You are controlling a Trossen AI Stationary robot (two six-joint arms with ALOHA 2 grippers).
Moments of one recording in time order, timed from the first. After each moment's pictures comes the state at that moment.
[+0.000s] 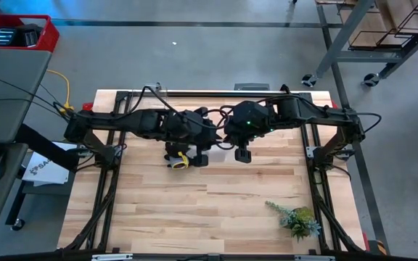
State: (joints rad) left arm -0.08 1.64 1.74 -0.72 -0.22 0.09; right arm 0.03 1.65 1.88 -1.09 0.00 0.02
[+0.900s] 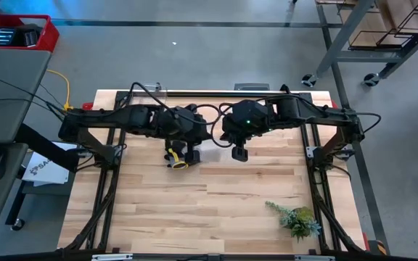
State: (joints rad) left arm -0.07 1.56 1.74 -0.85 -0.23 0.00; right arm 0.03 1.65 1.89 -1.07 0.03 0.03
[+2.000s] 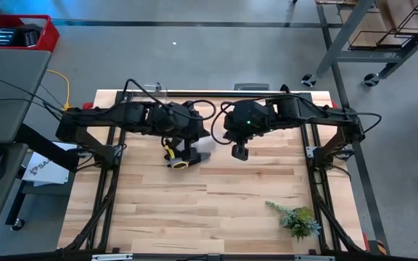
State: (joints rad) left arm -0.06 1.55 1.74 -0.84 -0.22 0.01; right arm 0.03 1.65 1.88 -1.09 0.08 0.11
